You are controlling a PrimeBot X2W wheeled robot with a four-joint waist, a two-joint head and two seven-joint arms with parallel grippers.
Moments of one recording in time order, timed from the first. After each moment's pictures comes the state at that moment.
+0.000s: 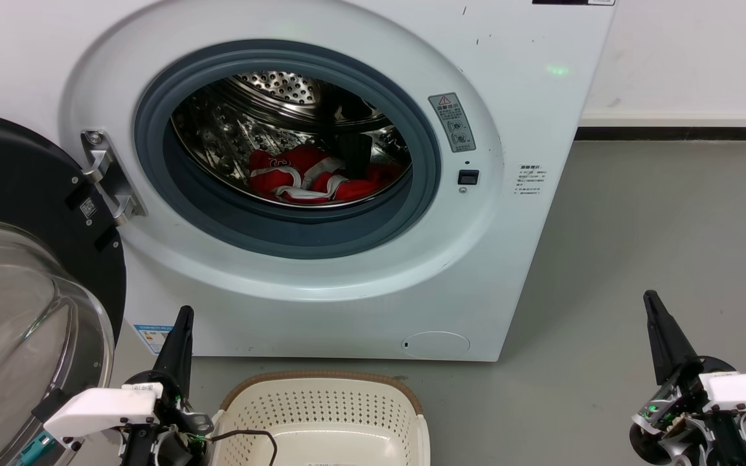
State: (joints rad) left arm -0.11 0.05 0.11 0.25 -1.61 -0.13 0.11; right arm -0.10 -0.05 -0.11 0.25 1.62 0.13 0.11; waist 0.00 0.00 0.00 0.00
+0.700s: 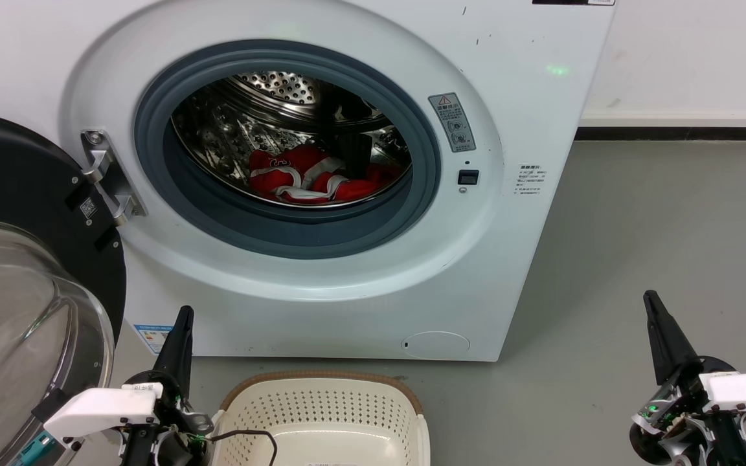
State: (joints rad) left arm -0.11 0.05 0.11 0.25 -1.61 -0.13 0.11; right arm -0.10 -0.05 -0.11 0.25 1.62 0.13 0.11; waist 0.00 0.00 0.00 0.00
